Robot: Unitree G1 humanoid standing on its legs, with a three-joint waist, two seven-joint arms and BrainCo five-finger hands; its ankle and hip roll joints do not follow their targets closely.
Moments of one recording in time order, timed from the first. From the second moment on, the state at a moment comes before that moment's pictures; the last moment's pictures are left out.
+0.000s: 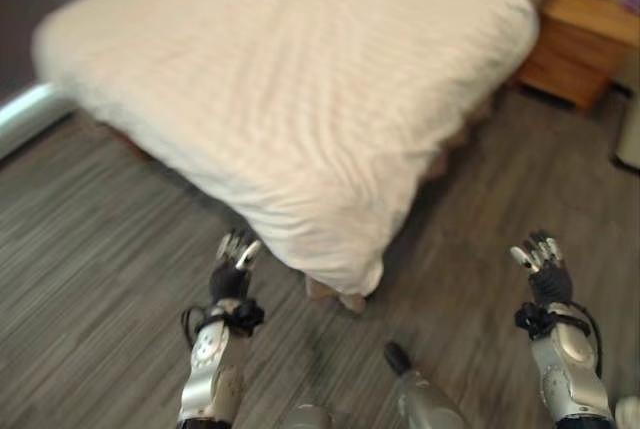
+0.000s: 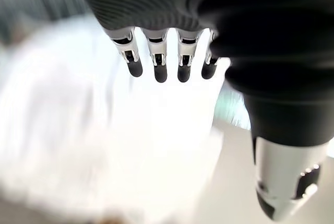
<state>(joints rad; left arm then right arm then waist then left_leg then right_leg) -0.05 0.24 -0.03 0.18 -0.66 -0.19 0.02 0.12 -0.25 -0.21 0.19 0.47 -0.15 -0.09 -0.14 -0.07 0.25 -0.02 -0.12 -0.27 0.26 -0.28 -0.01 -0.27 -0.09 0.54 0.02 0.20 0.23</state>
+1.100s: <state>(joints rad) 0.21 0.27 0.04 0.13 -0.50 -0.08 -0.01 0.28 -0.28 -0.15 0.11 0.40 -0.07 -0.03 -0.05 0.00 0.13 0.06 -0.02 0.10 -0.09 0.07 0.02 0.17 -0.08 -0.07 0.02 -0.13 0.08</state>
